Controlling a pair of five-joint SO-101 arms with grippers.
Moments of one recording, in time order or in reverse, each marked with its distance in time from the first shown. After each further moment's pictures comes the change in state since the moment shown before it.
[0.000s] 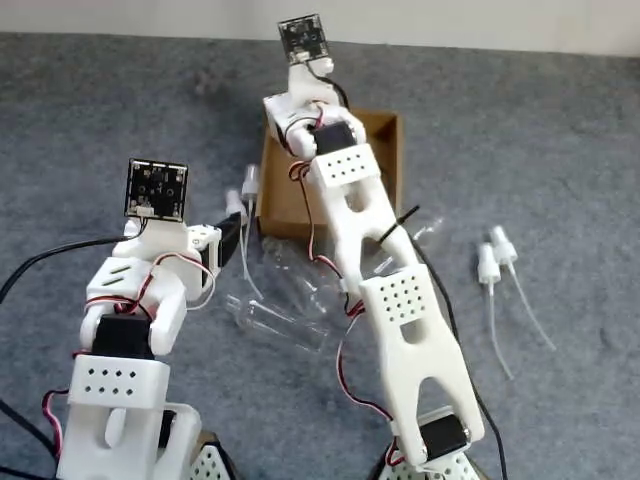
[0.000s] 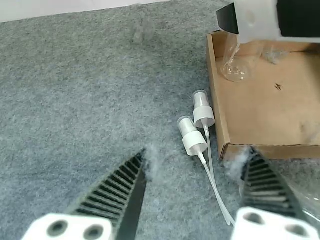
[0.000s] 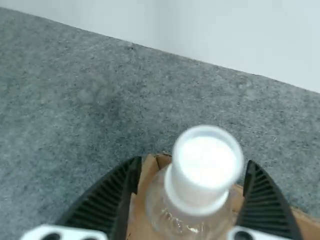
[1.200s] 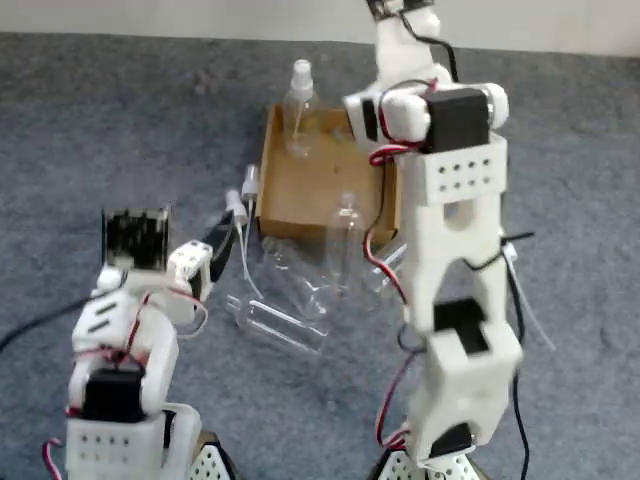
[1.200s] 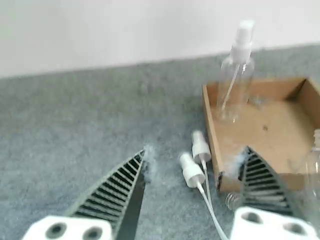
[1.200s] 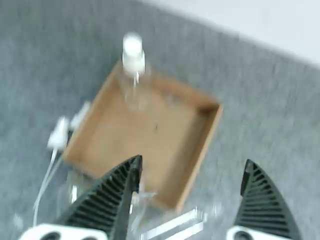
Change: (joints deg) left arm 0.1 -25.5 8.4 2.5 0.0; right arm 7.7 -48.9 13.5 53.6 10.1
